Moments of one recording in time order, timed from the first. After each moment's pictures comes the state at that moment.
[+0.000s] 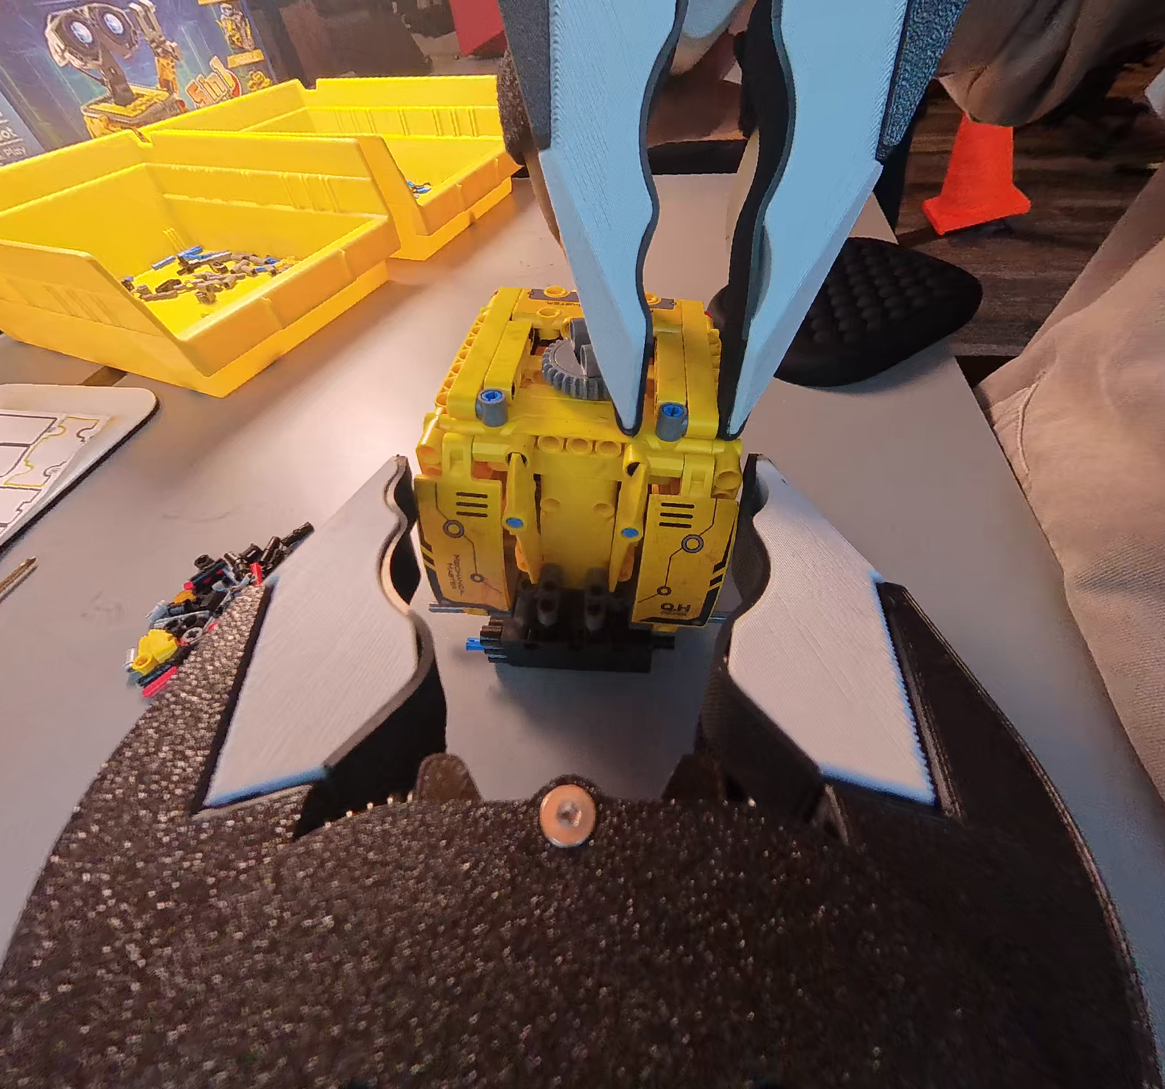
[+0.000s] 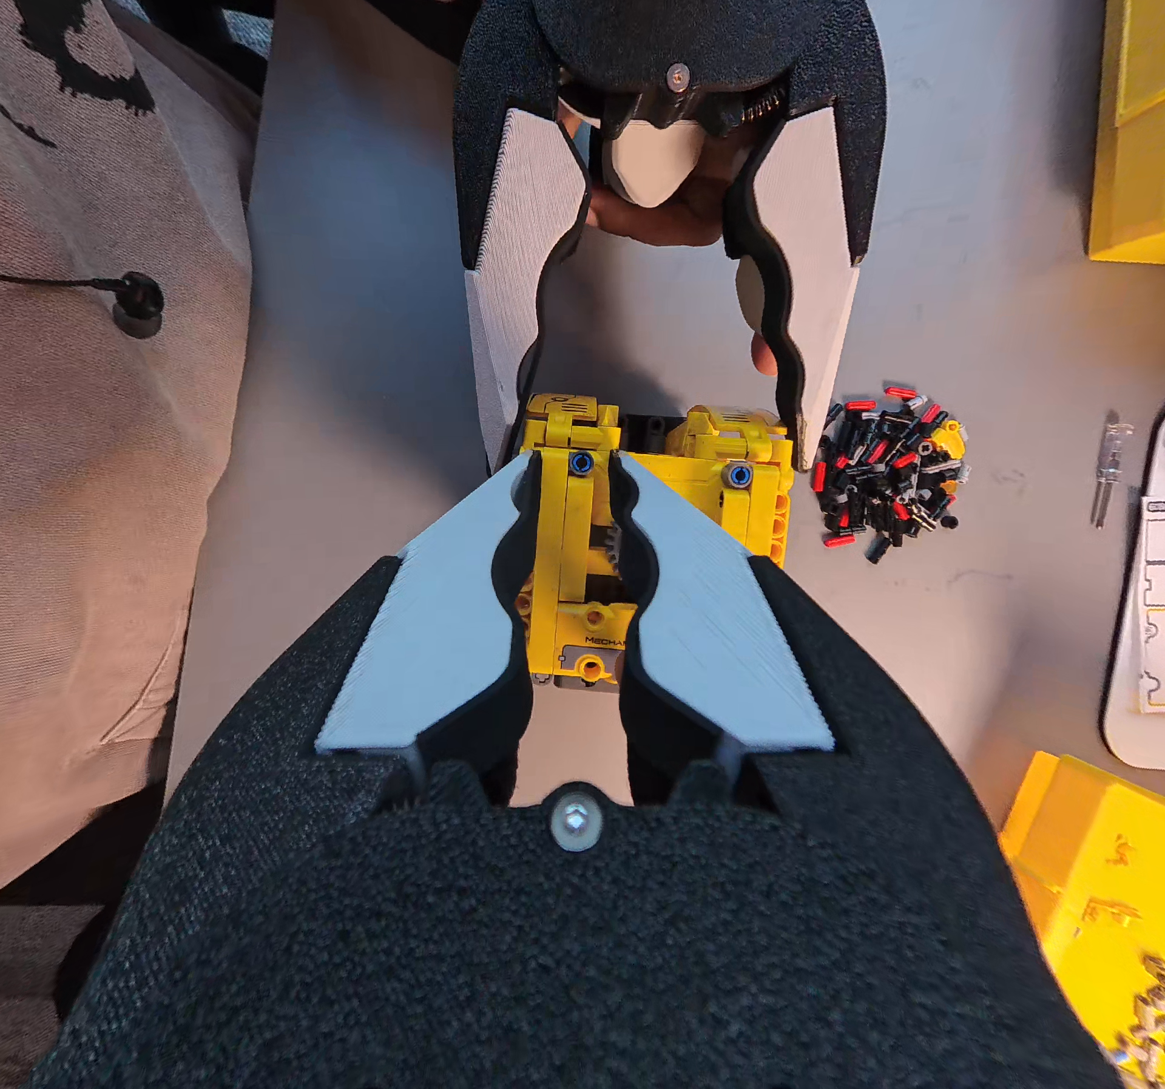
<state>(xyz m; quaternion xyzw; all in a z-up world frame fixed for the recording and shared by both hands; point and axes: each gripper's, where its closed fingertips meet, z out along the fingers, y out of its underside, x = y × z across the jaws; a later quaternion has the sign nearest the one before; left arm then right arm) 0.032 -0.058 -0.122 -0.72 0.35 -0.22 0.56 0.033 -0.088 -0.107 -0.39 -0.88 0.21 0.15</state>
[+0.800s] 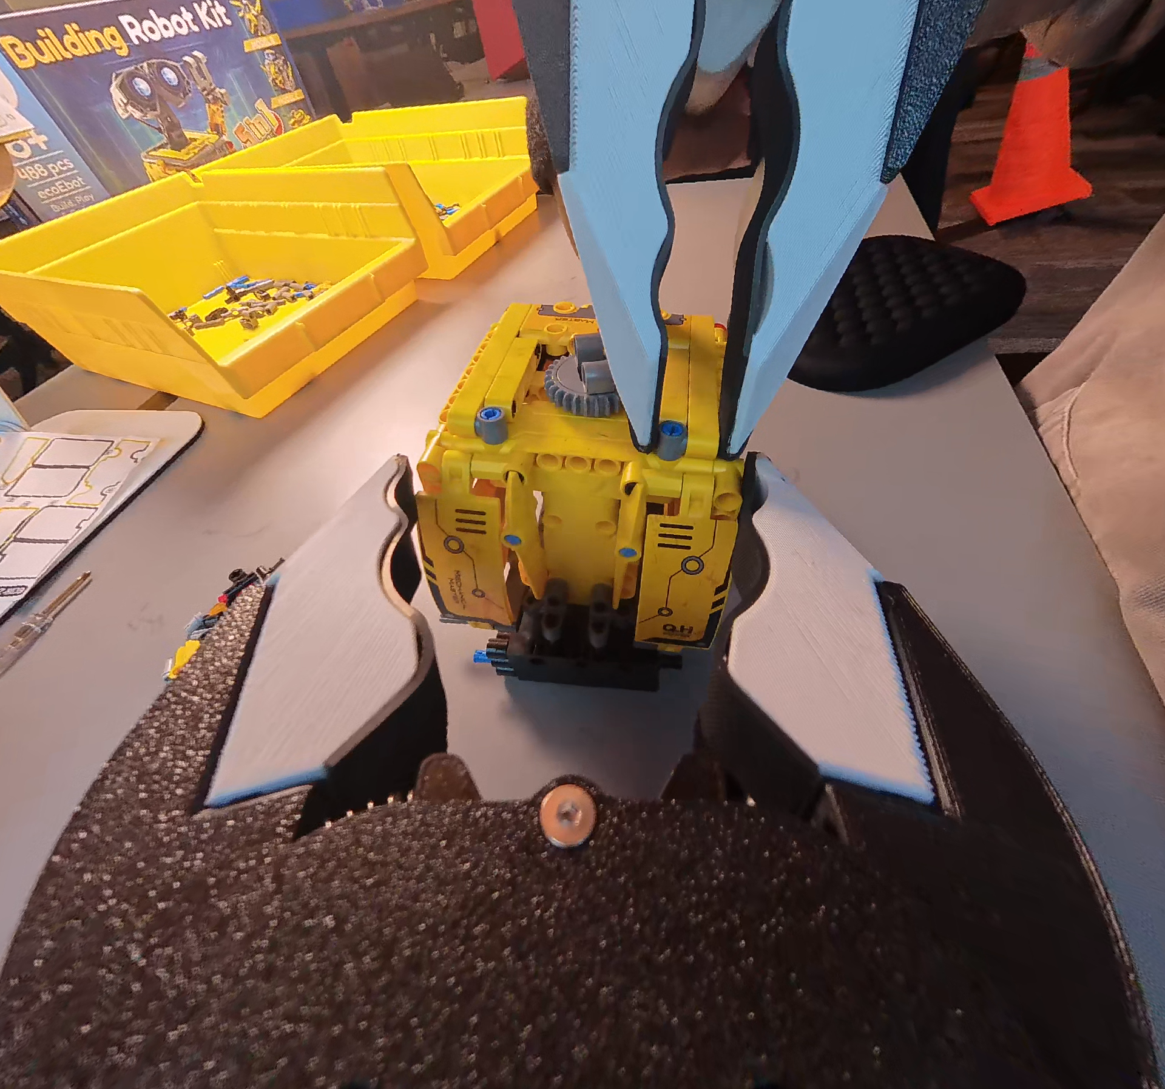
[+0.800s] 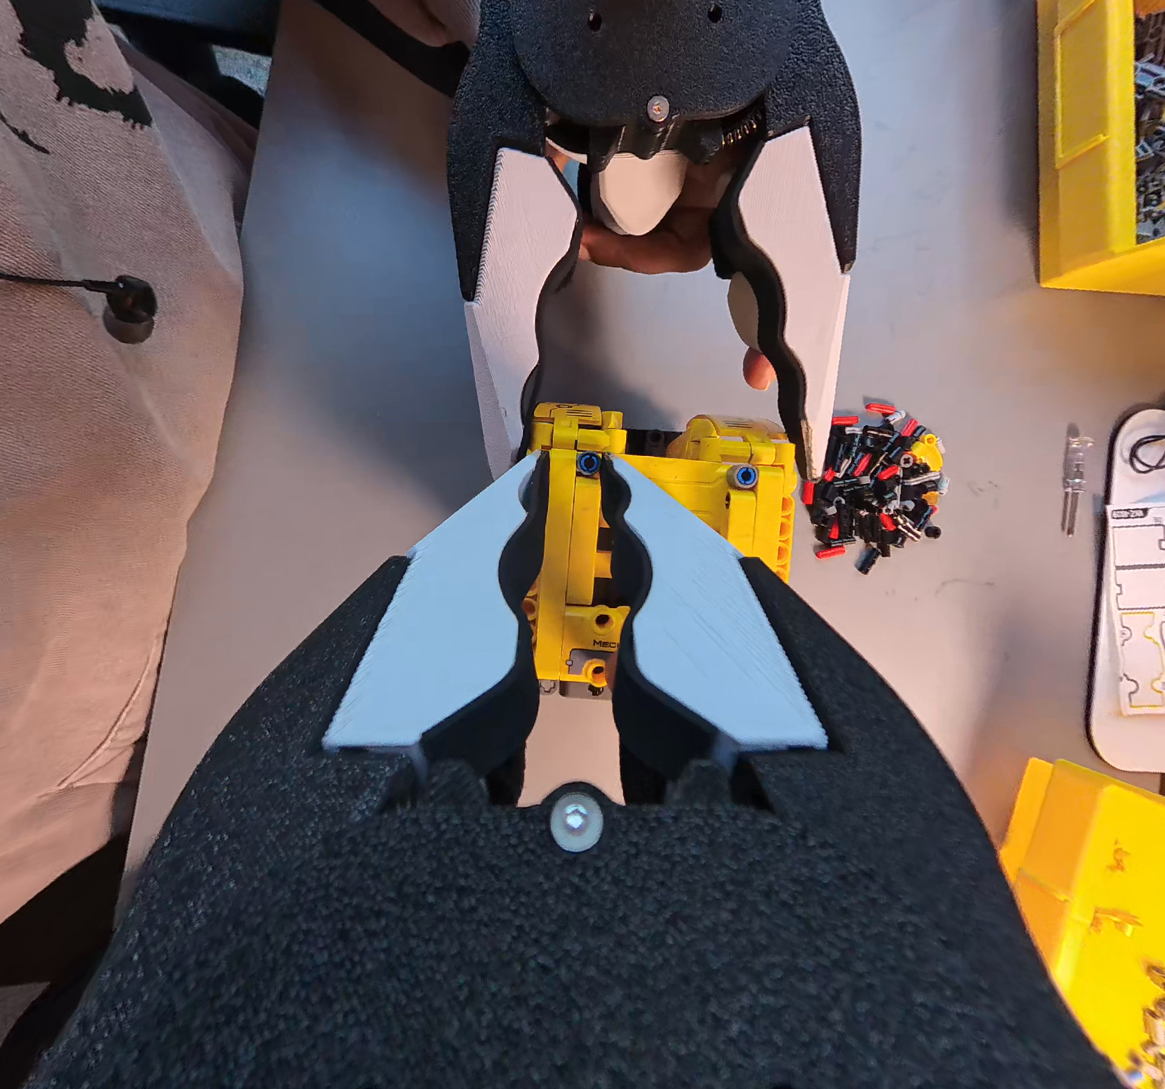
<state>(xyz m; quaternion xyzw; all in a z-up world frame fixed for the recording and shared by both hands) 0.034 -0.055 -0.119 -0.71 0.35 -0.19 0.58 0.033 -0.091 -0.108 -0.39 -0.87 0.23 0.19</state>
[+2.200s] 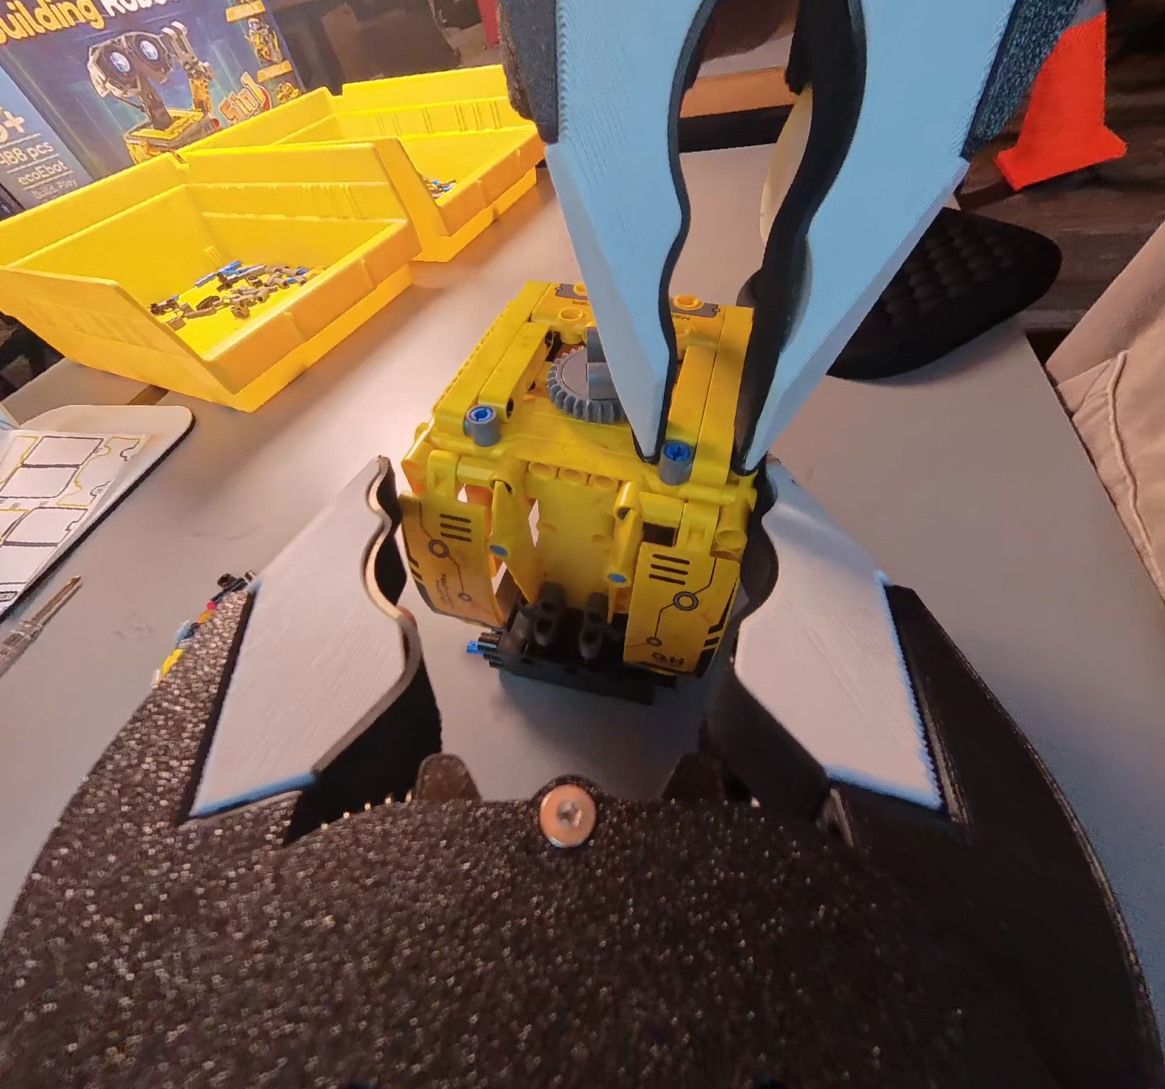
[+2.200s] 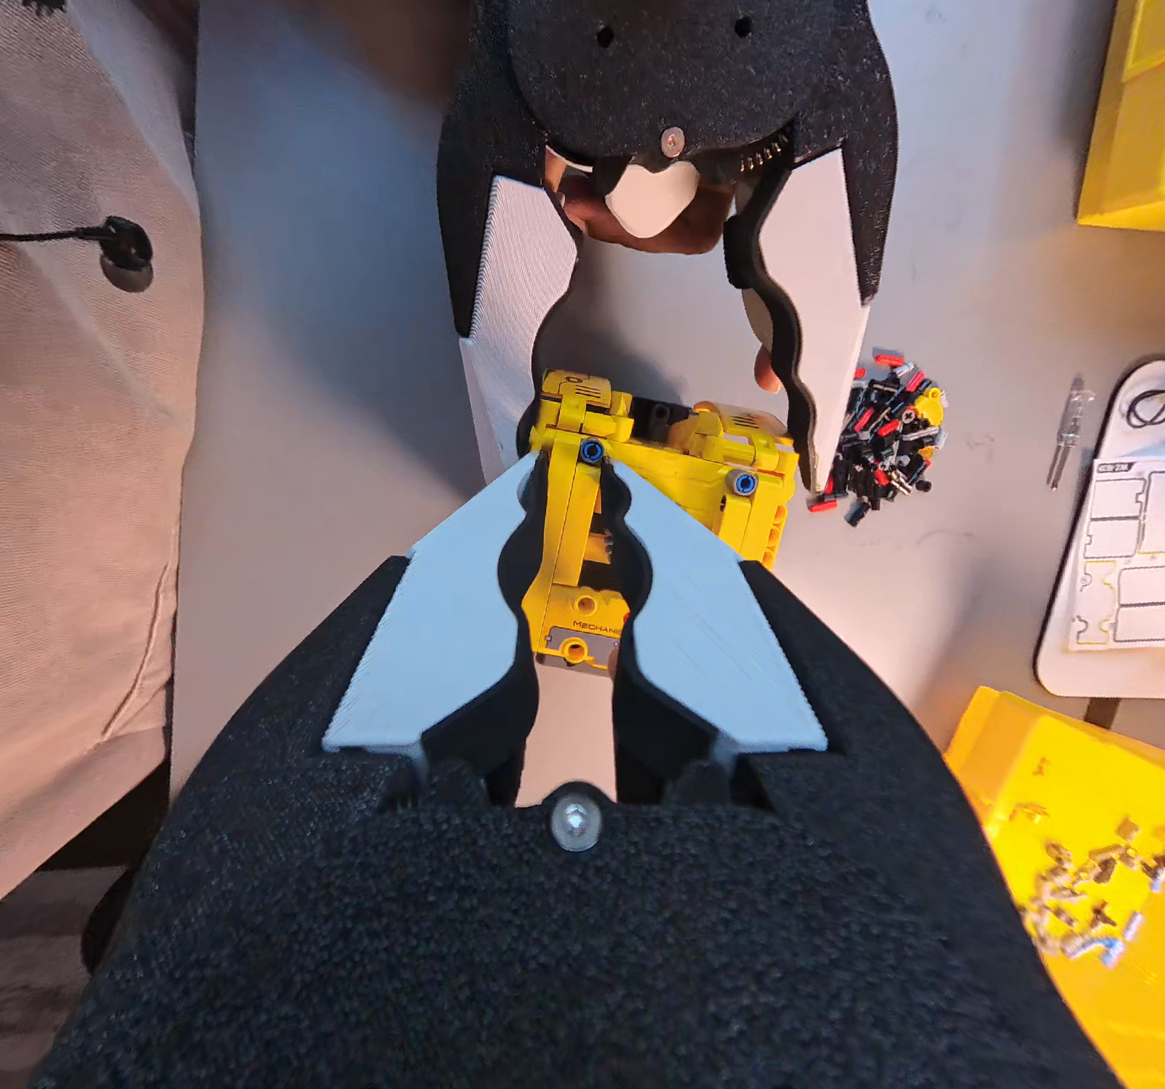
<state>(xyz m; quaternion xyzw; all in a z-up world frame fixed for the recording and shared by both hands) 0.044 -0.047 -0.128 -0.72 0.35 -0.17 0.57 0.038 -0.091 -0.112 -0.39 -0.89 0.14 0.16</state>
